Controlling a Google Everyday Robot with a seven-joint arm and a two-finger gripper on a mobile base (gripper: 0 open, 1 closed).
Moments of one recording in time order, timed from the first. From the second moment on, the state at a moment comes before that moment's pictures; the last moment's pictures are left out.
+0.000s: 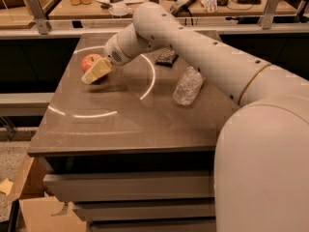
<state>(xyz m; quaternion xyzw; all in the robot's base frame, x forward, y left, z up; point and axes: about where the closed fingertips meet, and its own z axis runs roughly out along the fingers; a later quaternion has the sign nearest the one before) 0.717 0.178 0.859 -0.55 0.70 0.24 0.39</state>
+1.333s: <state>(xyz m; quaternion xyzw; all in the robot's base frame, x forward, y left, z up) 0.746 0.074 0.930 -0.53 0.71 0.19 0.42</state>
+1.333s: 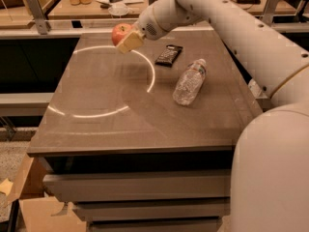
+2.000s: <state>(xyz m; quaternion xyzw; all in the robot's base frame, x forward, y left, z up) 0.699 0.023 0.921 -0.56 0.70 0.23 0.38</state>
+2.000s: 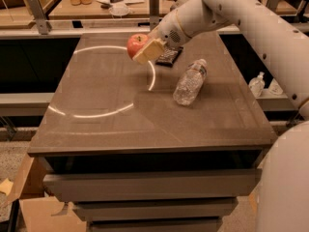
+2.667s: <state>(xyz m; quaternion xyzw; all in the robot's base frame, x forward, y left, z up) 0.674 -0.013 0.887 -0.57 0.71 0.22 0.34</state>
